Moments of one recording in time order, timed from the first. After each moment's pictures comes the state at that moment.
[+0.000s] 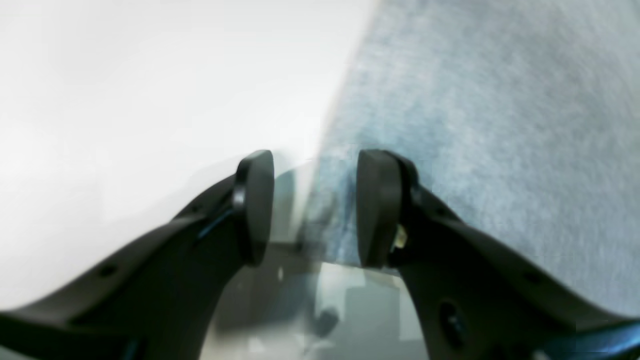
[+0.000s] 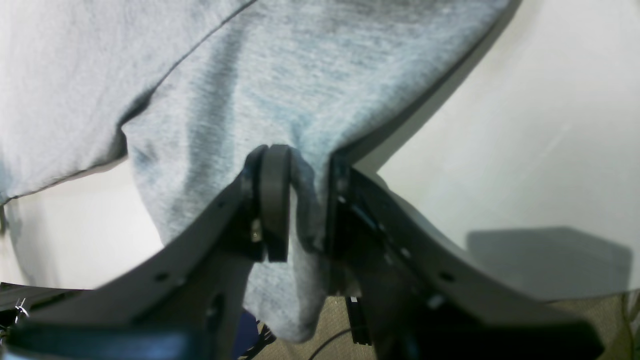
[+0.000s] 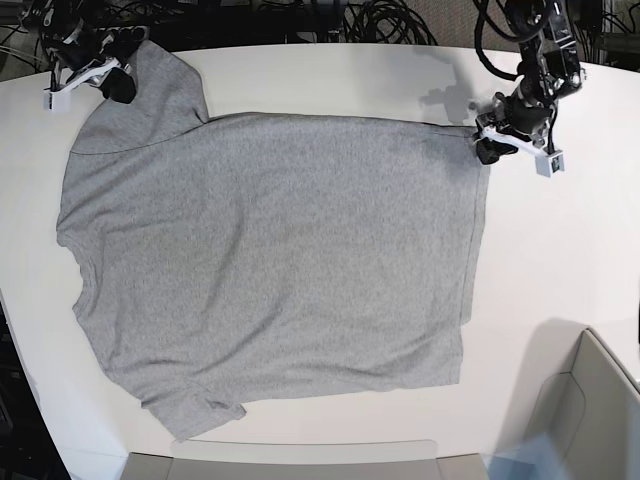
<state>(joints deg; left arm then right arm) 21.8 -10.6 -22.4 94.3 -36.2 -4.9 47.4 -30.7 9.7 41.9 91.5 50.5 31.7 -54.7</state>
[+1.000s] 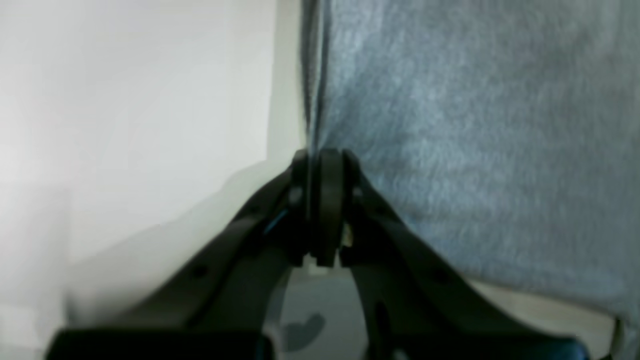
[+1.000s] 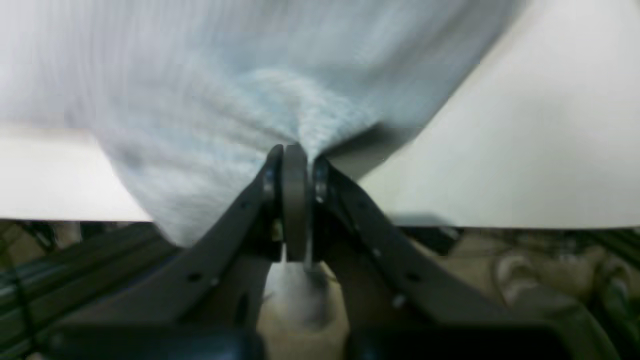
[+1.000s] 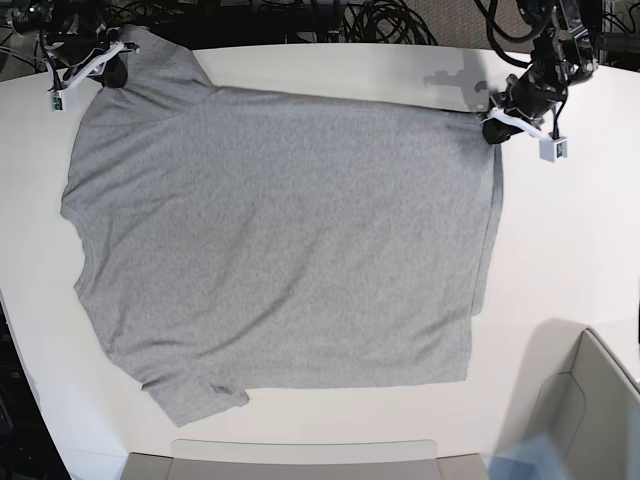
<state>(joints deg) 27.3 -13.3 -28.0 92.3 -42.4 -11.2 50.0 -38.7 12.7 40.1 106.3 44.5 31.0 -57.1</state>
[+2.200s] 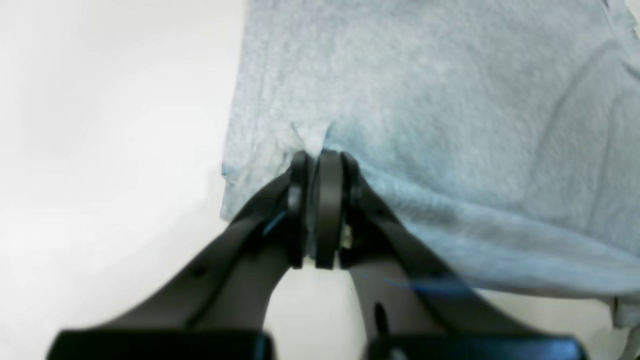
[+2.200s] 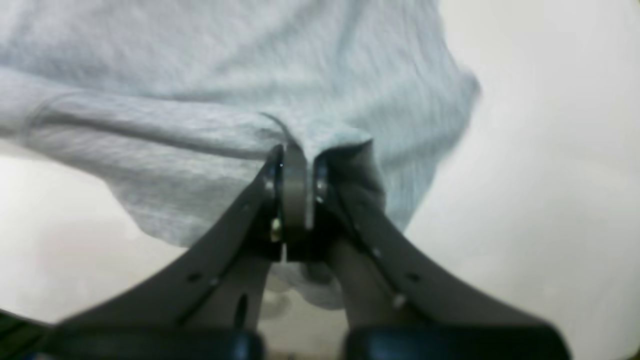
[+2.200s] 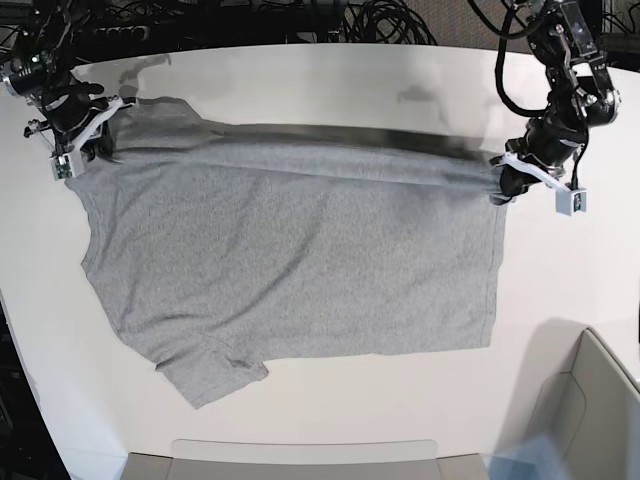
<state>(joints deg) 14.3 -12.9 -29.4 104.5 -38.7 -9.3 62.2 -22.8 15.4 31.2 112.9 24.3 30.9 -57.9</state>
